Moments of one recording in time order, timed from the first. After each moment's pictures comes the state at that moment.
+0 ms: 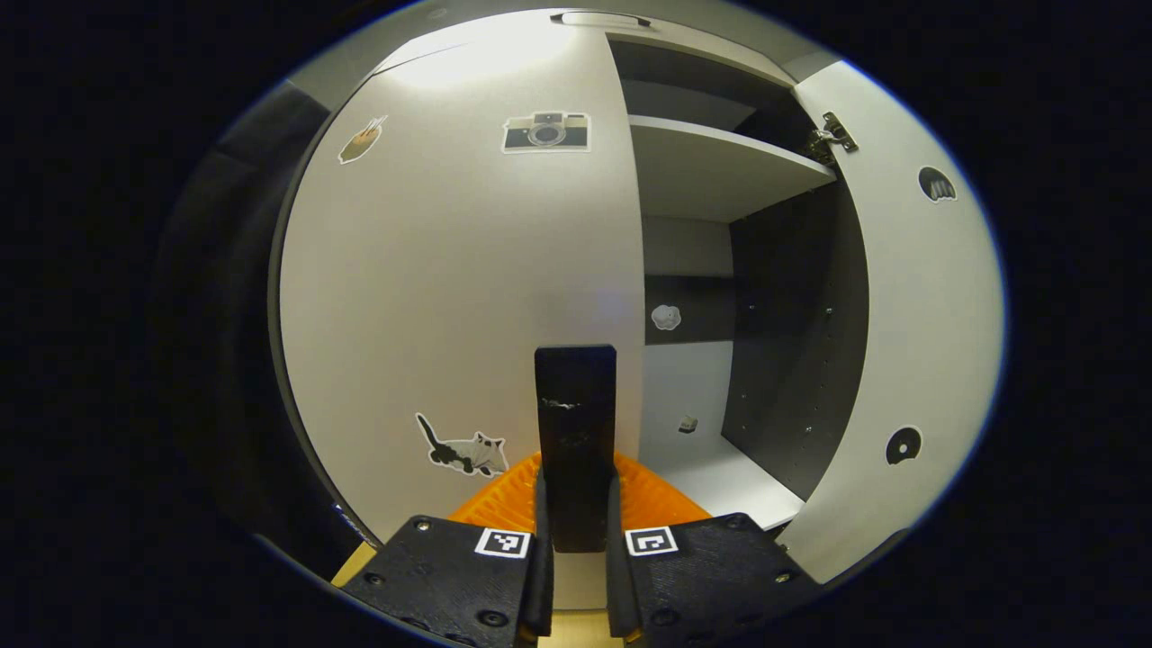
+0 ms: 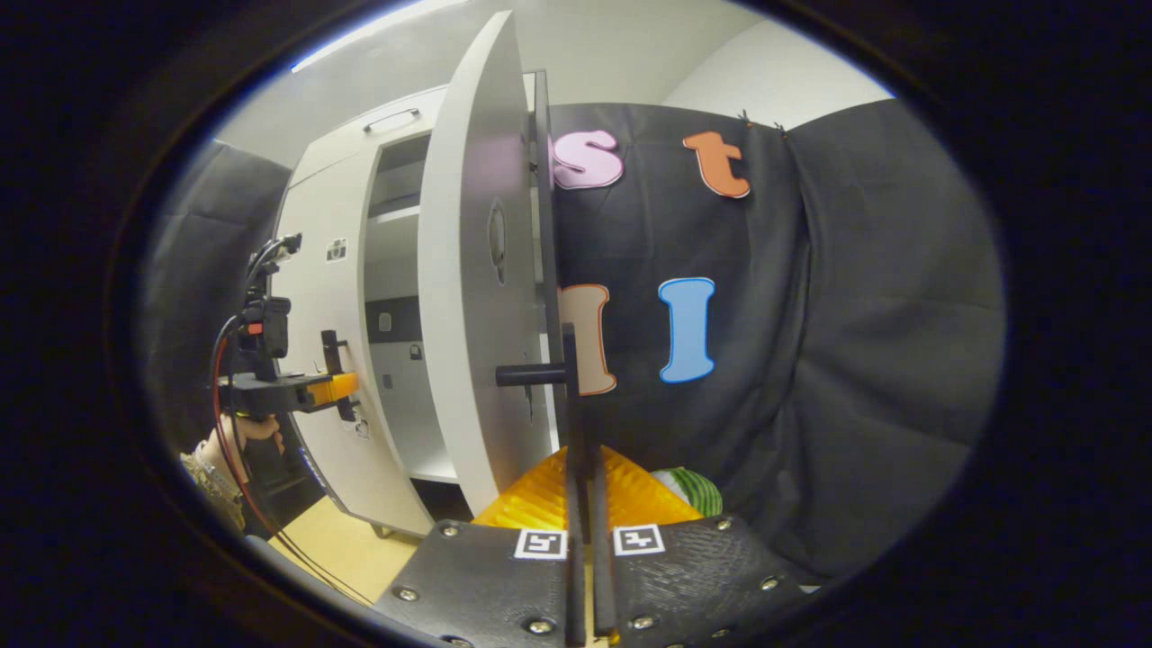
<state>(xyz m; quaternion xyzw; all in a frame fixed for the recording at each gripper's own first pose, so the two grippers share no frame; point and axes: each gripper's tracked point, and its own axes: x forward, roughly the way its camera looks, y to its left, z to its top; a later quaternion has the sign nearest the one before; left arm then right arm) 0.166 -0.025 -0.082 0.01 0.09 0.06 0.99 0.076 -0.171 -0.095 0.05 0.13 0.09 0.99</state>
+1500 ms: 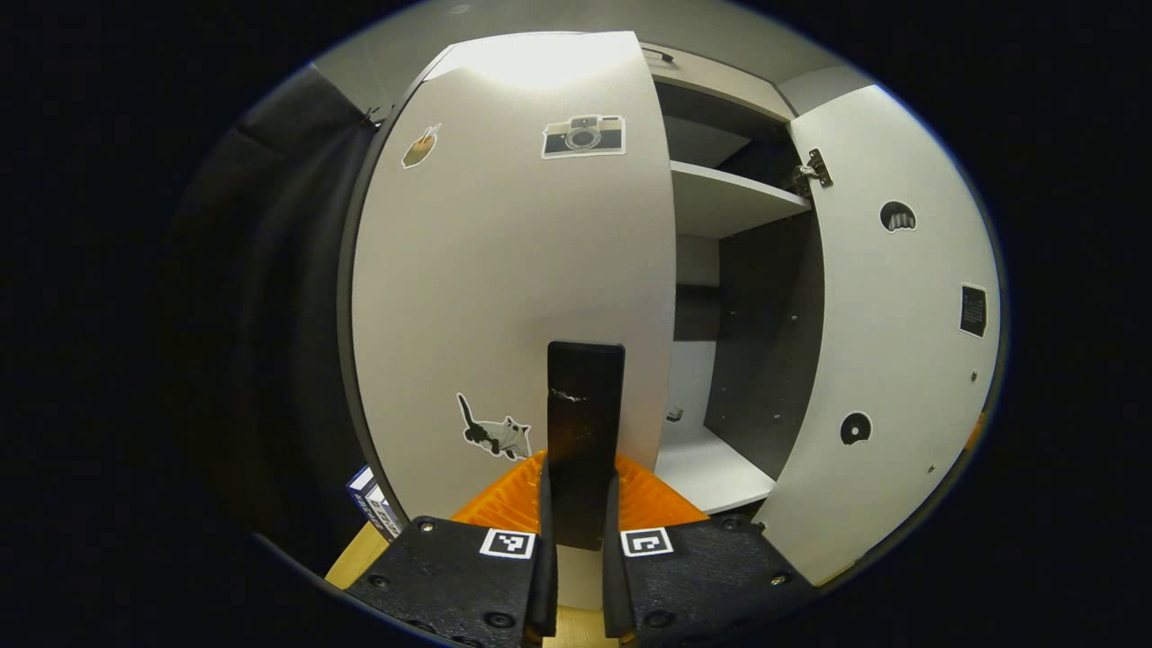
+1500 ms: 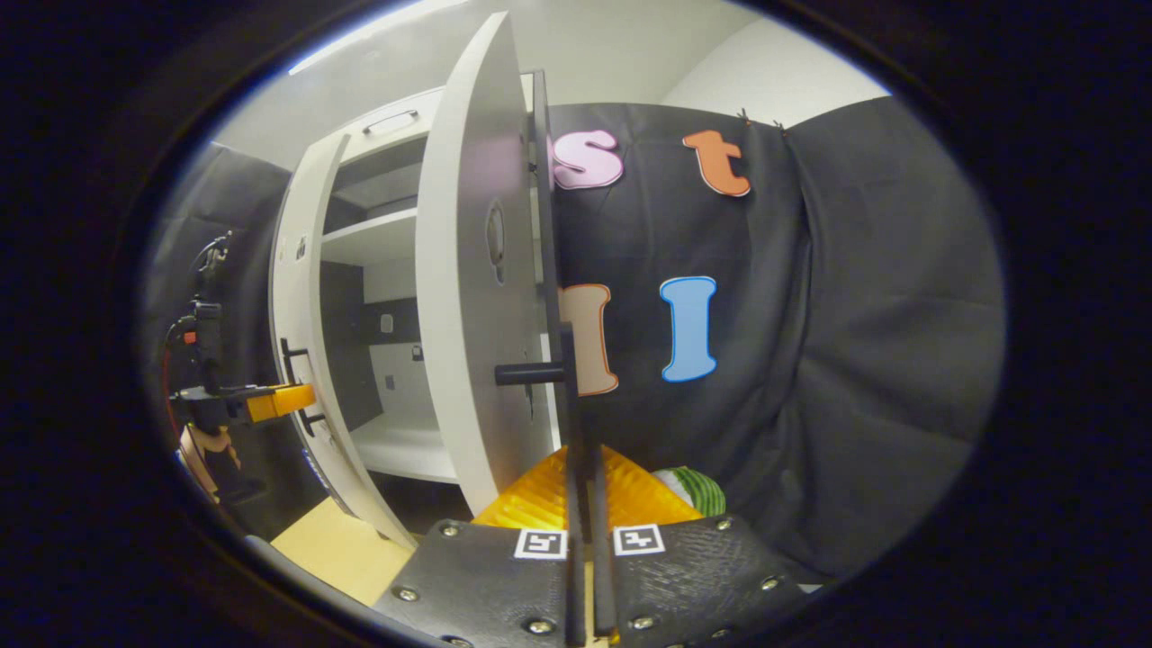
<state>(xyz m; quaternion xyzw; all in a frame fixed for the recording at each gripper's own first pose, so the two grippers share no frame) 0.090 -0.015 -0.074 -0.02 0.09 0.05 0.99 0.107 -0.170 -0.105 0.05 0.12 0.08 0.99</state>
